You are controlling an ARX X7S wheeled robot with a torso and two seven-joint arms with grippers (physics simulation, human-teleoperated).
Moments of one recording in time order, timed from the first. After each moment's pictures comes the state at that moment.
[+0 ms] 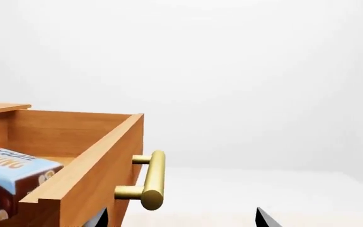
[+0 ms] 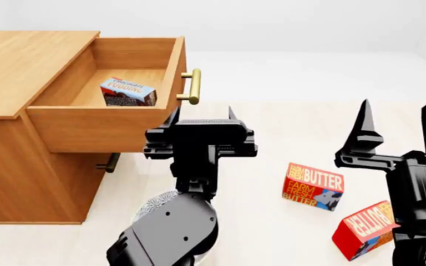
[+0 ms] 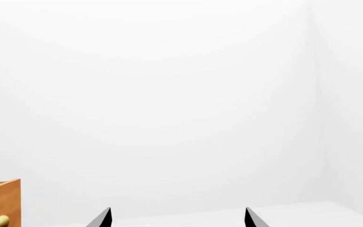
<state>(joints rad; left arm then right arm) -0.69 -0.12 0.78 0.14 -0.48 -0.33 -0.84 1.01 1.22 -1.49 -0.39 0.86 -0.62 1.06</state>
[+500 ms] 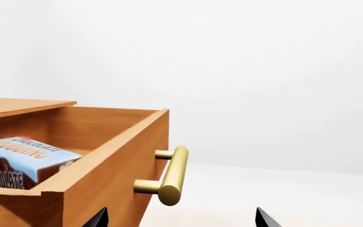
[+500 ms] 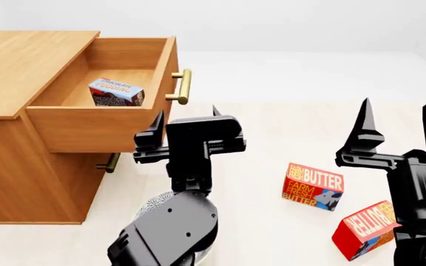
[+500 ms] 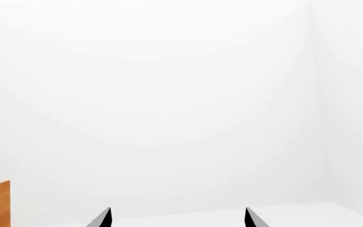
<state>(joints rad) -0.71 -0.11 0.78 0.12 -0.46 -0.38 -0.97 1.01 1.22 -1.48 -0.40 0.87 -0.61 1.05</state>
